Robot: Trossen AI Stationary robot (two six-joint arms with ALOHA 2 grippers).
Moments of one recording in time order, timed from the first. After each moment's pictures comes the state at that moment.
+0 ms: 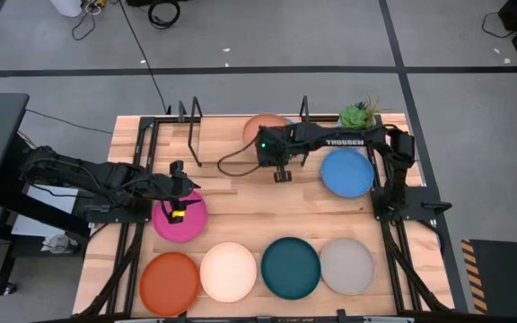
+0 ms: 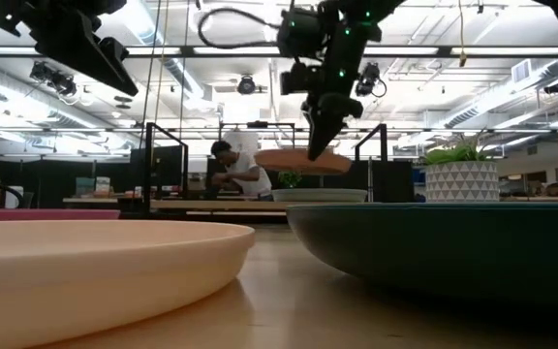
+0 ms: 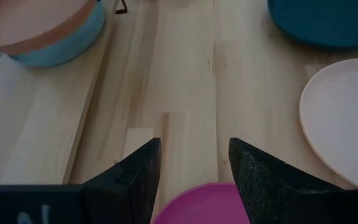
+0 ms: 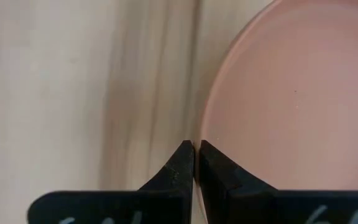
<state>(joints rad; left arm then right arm) -0.22 0.80 0.67 -0.60 -0.32 -0.08 -0.24 1.88 1.56 -0.86 0.17 -0.40</state>
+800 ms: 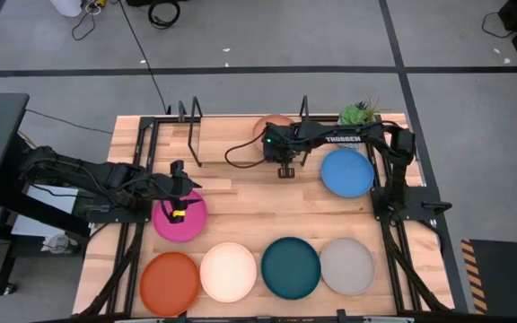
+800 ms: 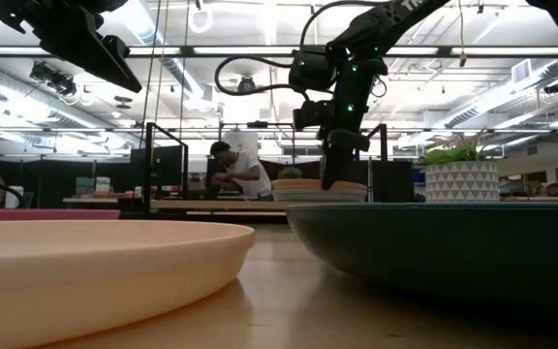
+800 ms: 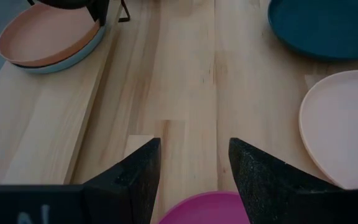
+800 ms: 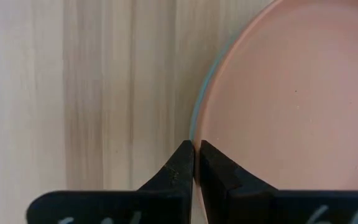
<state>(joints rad) -0.22 0.80 0.67 -0.57 -0.33 -0.09 -0.33 1.88 1.40 -0.72 0.14 -0.39</state>
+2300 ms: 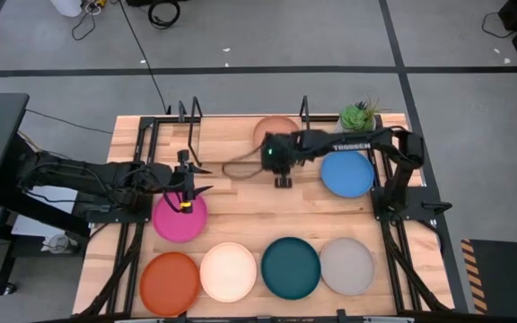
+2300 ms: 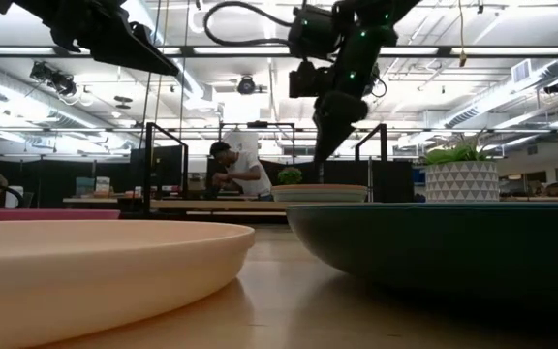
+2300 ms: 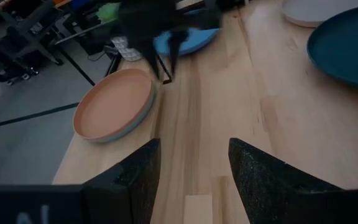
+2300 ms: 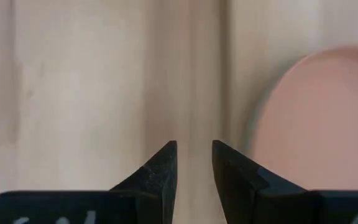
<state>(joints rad) -0.11 0.80 0.60 -0.25 -0.37 0.25 -0.20 1.80 1.40 -0.74 0.13 -0.23</state>
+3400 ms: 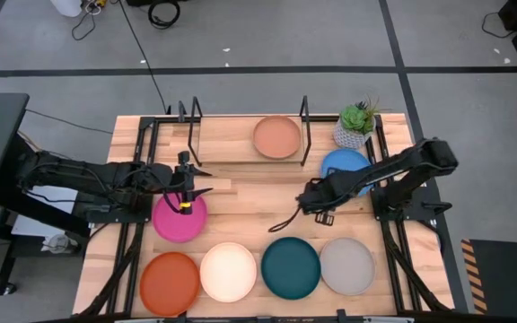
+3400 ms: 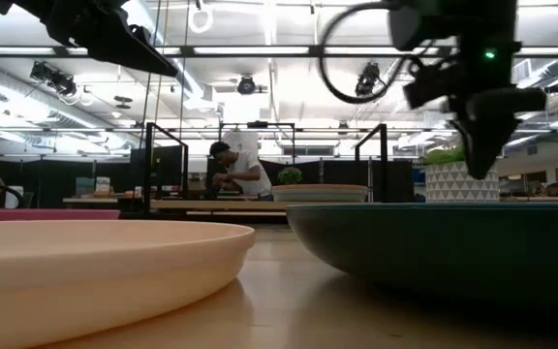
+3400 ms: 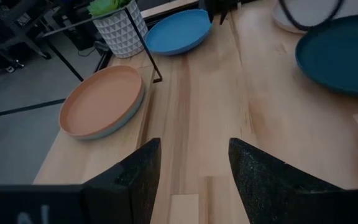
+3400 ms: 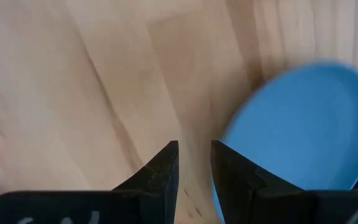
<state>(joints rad) -0.11 0.80 0.60 -0.25 -0.33 0.19 0.18 1.55 1.02 -1.14 0.28 0.55</state>
